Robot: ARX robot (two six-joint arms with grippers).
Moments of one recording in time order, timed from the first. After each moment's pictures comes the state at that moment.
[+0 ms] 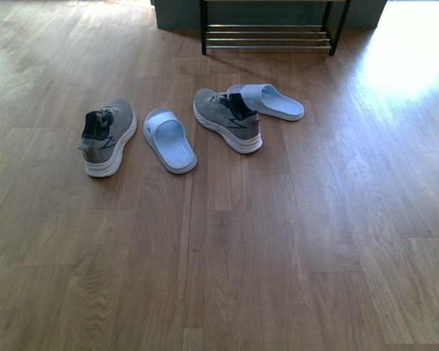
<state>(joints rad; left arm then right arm) 0.00 0.02 0.01 0.00 0.00 0.00 0.00 0.00 0.02 0.00 0.00 0.00</state>
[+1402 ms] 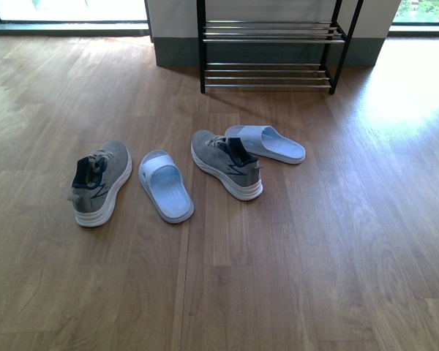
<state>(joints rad) 0.00 0.02 0.01 0.00 0.00 0.00 0.00 0.00 0.02 0.00 0.00 0.00</state>
